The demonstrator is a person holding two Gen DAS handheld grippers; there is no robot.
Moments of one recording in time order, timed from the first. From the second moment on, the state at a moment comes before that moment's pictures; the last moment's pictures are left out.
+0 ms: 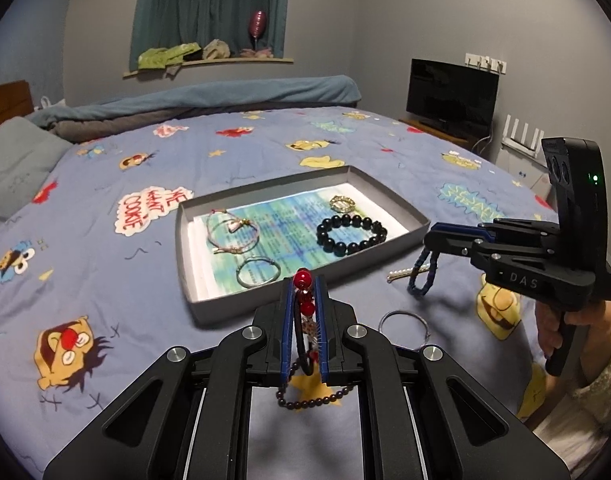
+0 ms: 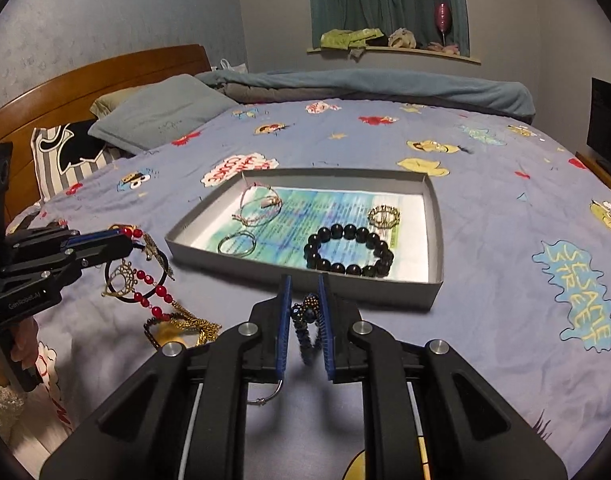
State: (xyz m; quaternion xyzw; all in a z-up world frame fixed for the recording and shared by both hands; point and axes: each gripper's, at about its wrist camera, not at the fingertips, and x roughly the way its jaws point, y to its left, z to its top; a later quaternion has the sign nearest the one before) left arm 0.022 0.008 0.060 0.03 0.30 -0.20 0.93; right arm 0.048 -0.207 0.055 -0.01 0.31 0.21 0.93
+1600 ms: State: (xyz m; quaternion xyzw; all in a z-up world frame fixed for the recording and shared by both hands) left arm 0.024 0.042 0.000 0.05 0.42 -0.14 0.90; right arm 0.051 -0.213 0.047 0.00 0.33 0.21 0.92
